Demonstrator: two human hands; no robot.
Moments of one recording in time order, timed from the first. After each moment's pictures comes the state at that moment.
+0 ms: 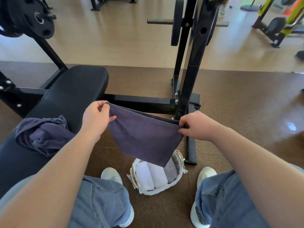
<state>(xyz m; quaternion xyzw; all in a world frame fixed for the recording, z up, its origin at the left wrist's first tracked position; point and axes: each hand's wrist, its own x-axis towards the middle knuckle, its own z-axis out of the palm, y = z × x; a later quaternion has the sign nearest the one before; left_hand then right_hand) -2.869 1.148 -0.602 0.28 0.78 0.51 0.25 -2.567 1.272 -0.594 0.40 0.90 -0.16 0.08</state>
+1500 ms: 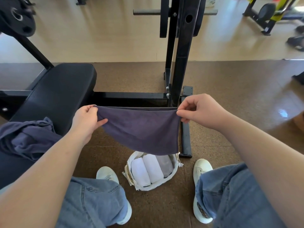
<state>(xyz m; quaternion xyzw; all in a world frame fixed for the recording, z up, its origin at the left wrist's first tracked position) -2.863 1.157 -0.616 0.20 0.78 0.50 0.32 -2.529 1.265 -0.563 0.44 0.79 -0.38 -0.17</state>
